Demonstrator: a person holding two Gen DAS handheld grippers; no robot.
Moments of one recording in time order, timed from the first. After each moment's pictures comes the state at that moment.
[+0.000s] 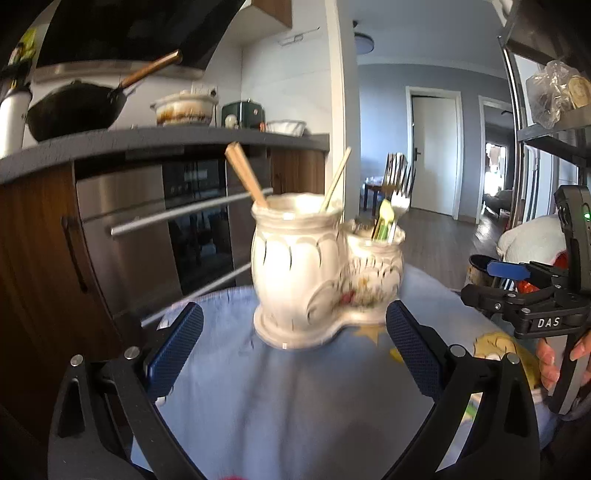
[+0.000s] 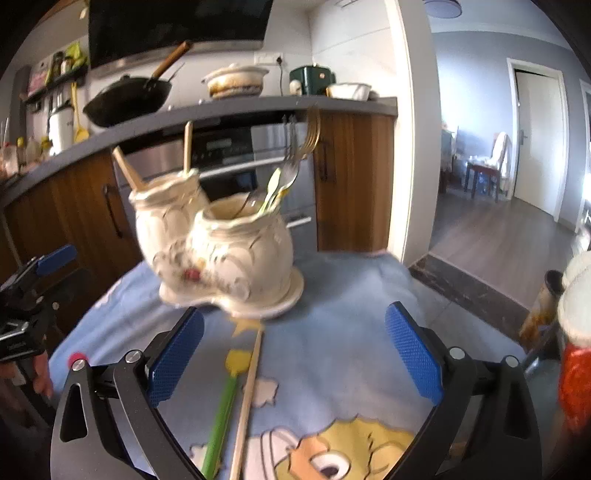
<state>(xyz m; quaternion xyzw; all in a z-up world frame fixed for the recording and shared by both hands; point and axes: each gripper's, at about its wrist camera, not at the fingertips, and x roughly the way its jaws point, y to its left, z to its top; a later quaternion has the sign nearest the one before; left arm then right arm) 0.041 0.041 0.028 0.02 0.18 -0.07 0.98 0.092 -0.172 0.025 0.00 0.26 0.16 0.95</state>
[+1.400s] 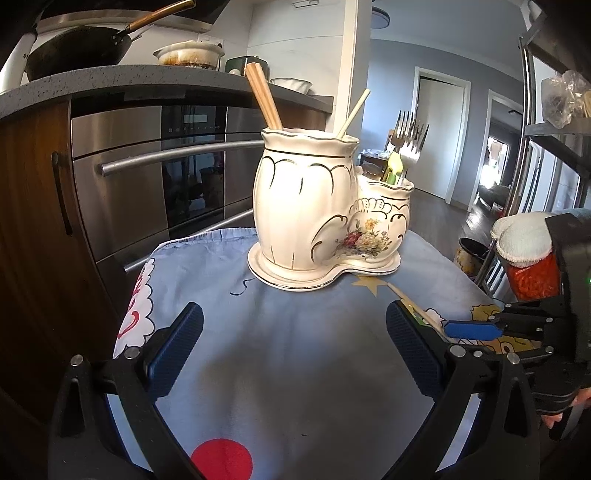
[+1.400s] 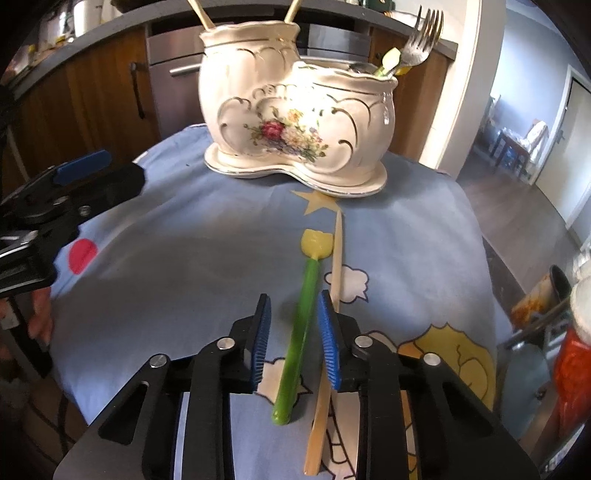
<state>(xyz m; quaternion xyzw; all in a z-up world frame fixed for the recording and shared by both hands) 0.049 0.055 -0.004 -0.02 0.25 -0.09 0.96 0.080 -0.099 -0.022 -0.10 0.42 0.17 0.89</state>
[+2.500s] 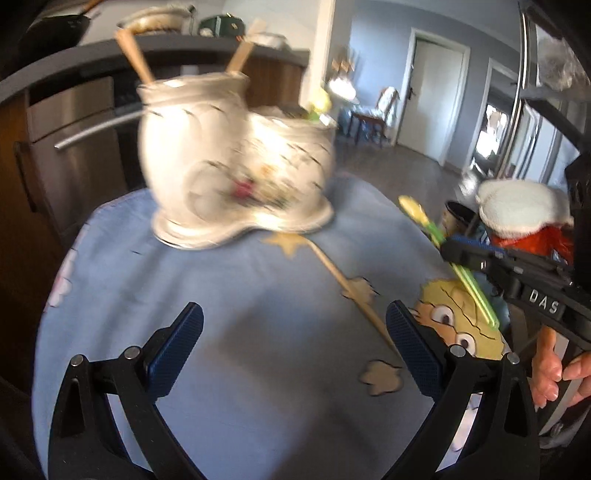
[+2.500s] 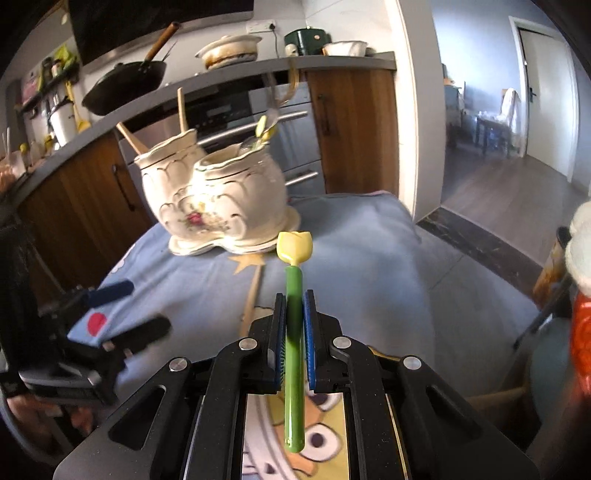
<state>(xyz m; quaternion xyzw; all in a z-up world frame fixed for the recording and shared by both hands) 0.057 -0.046 -0.015 -0.01 0.35 -0.11 0.93 0.073 -0.209 0.008 0.04 0.32 0.18 0.93</state>
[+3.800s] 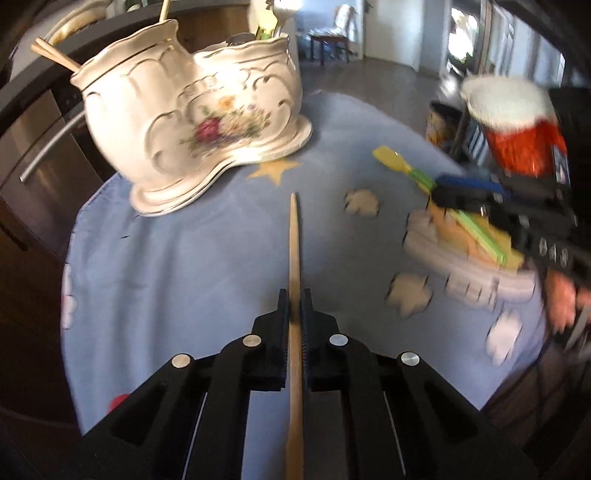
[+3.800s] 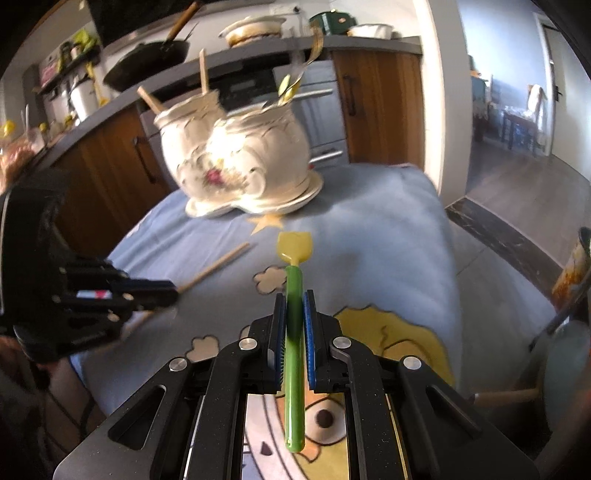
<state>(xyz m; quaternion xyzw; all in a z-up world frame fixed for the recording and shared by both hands) 0.056 -0.038 -0.025 0.14 0.46 -0.15 0.86 0.070 -0.195 -0.021 0.02 0.36 0.24 0.90</state>
